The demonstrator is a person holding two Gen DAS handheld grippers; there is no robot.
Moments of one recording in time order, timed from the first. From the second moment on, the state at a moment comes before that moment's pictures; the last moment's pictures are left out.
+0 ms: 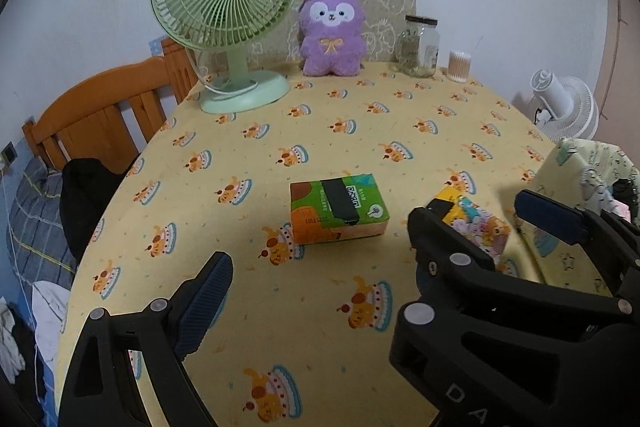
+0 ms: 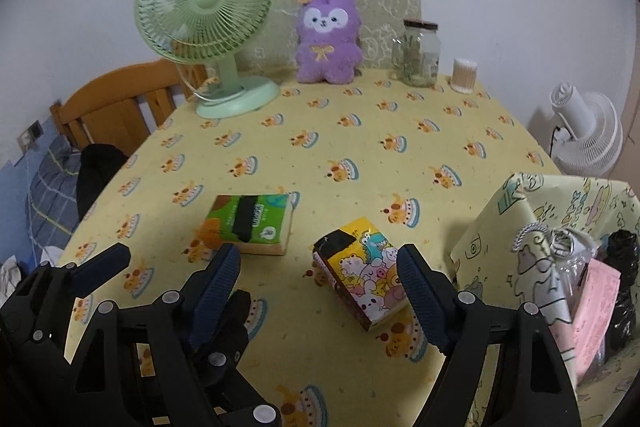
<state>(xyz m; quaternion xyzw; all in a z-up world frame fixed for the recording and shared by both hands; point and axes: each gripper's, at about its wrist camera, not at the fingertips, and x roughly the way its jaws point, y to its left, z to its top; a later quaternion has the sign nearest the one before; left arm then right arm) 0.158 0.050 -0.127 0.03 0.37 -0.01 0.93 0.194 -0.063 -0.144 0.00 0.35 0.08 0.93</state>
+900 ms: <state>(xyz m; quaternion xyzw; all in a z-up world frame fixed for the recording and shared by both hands) 0.205 0.043 -0.163 0.06 0.44 -0.01 0.90 0.250 -0.068 -0.187 -0.02 0.41 0.01 0.91</state>
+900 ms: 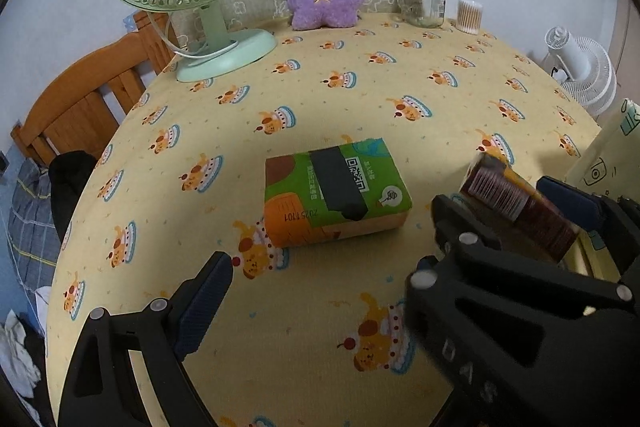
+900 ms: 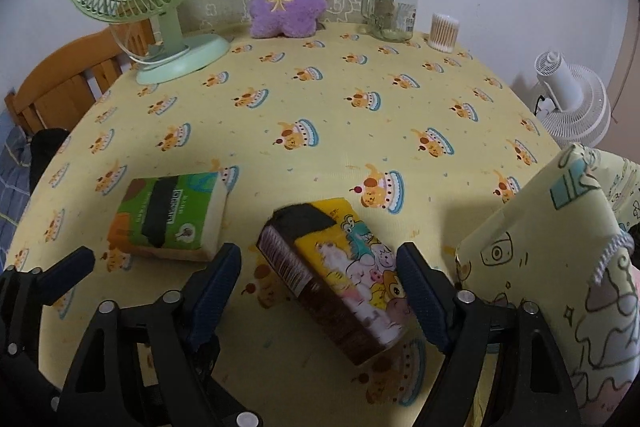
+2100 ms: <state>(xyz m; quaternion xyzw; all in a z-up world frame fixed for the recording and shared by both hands) 0.222 0.041 -0.153 0.04 0.43 0.00 0.90 0.249 -0.081 -0.170 0.04 0.41 0.06 0.91</state>
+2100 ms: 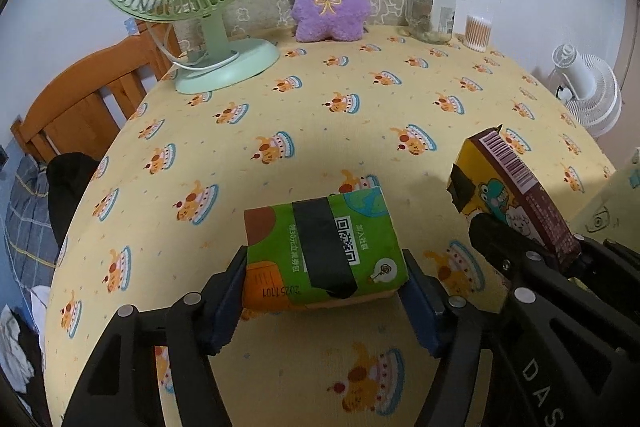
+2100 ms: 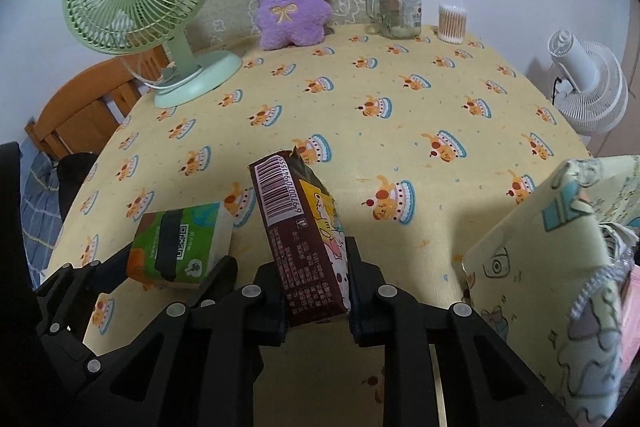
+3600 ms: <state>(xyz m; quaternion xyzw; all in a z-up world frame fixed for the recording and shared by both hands) 0.093 0.031 -0.049 0.01 0.32 0.03 0.95 0.117 -0.093 -0.068 0.02 0.30 0.10 0.95</state>
